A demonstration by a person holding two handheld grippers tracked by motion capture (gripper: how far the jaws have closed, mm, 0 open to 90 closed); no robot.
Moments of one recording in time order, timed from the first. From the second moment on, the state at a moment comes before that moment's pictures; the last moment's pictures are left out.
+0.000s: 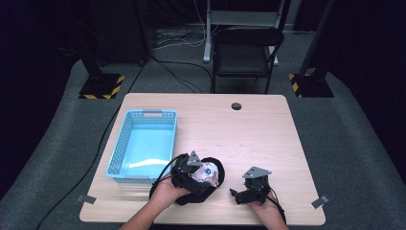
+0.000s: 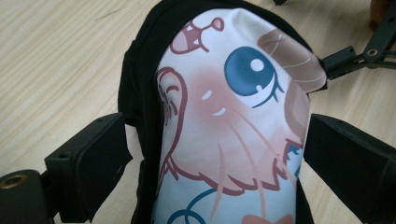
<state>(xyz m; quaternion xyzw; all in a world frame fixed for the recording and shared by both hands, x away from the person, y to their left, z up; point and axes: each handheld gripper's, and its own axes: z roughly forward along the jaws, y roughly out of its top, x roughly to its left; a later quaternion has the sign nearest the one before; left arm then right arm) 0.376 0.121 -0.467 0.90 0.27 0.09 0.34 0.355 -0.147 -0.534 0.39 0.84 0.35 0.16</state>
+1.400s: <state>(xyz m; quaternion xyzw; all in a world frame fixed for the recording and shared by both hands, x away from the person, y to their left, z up) 0.382 0.157 -0.435 0.86 0.30 0.12 0.39 0.355 -0.147 -0.534 0.39 0.84 0.35 0.17</state>
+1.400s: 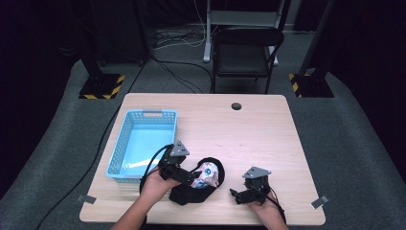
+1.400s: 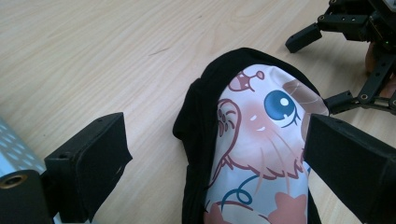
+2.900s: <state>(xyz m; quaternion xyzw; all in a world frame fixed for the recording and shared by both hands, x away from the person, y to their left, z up) 0.413 0.224 -0.439 0.81 0.41 0.13 0.41 0.355 -0.147 -0.534 0.39 0.84 0.35 0.17</state>
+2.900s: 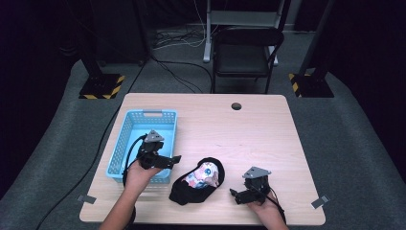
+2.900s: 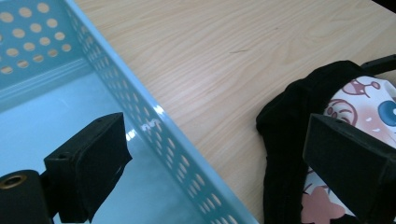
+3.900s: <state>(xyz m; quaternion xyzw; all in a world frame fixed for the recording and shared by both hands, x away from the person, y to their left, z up) 0.426 0.259 -0.452 0.78 0.46 0.12 0.41 0.355 -0.147 -0.534 0.39 0.84 0.35 0.17</state>
